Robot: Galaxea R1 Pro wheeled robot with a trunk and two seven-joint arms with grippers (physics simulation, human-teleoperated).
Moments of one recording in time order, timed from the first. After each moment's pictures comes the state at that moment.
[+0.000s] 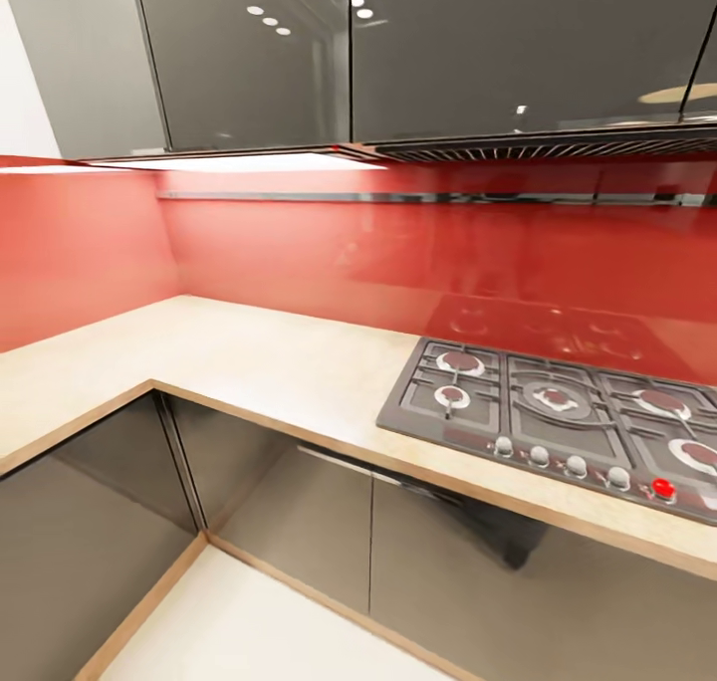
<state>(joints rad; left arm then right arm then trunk) 0.00 0.00 0.05 -0.04 0.03 0.00 0.09 0.00 0.02 0.00 -0.04 0.00 -0.04 0.00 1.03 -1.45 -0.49</state>
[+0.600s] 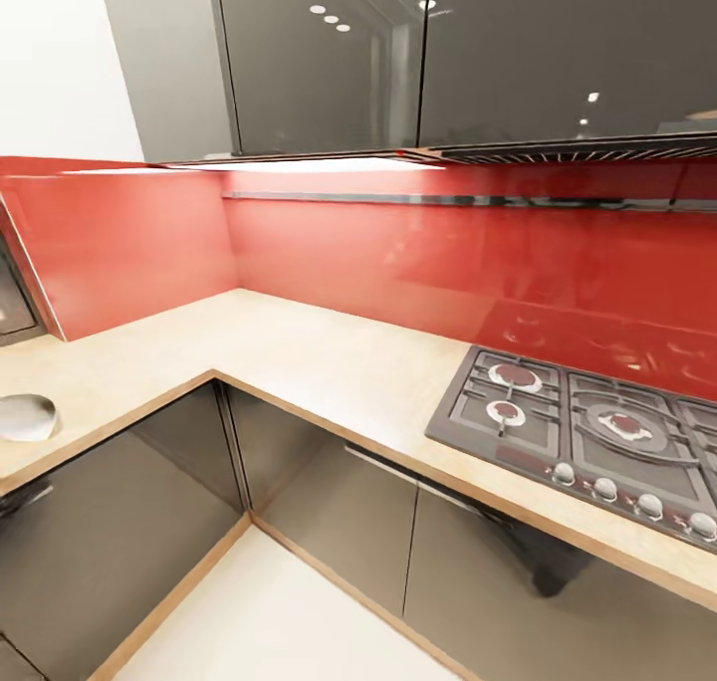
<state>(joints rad) 0.00 0.00 0.05 -0.03 0.03 0.00 0.10 0.00 0.03 0.00 -0.04 0.00 -0.04 0.00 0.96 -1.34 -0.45</state>
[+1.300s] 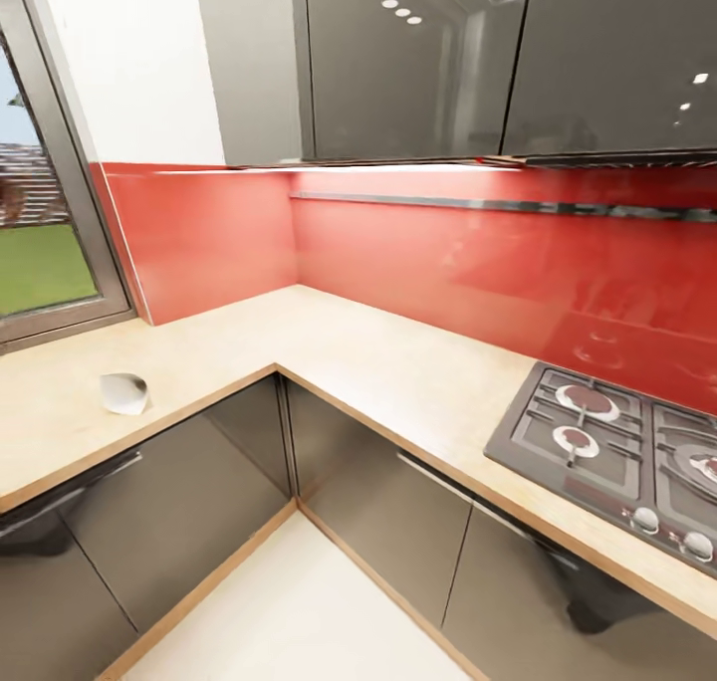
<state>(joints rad) 0.00 0.00 0.05 -0.03 0.03 0.00 0.10 0.00 0.03 0.00 -0.04 0.00 -0.04 0.00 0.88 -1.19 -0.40</state>
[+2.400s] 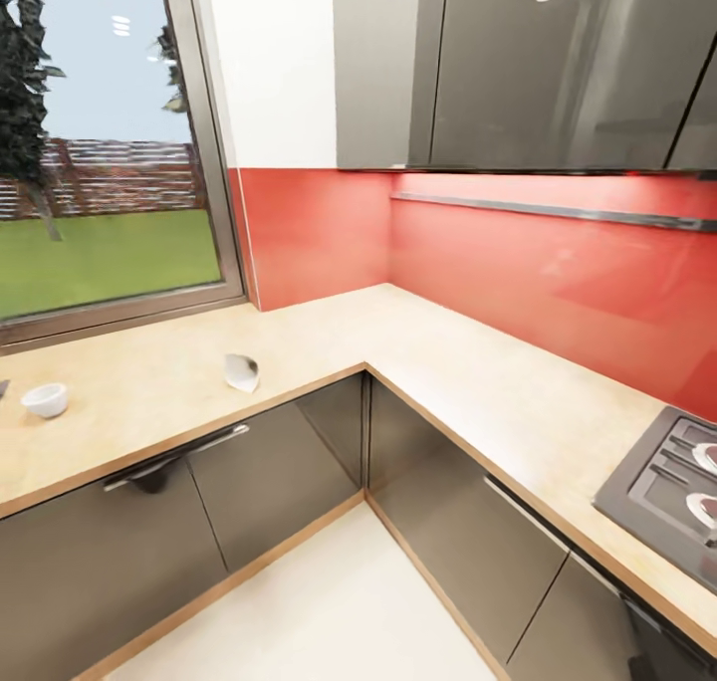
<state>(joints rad) 0.00 0.00 0.05 -0.03 0.03 0.00 0.09 0.00 0.03 0.01 -0.04 0.00 -0.04 0.00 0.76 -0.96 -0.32</state>
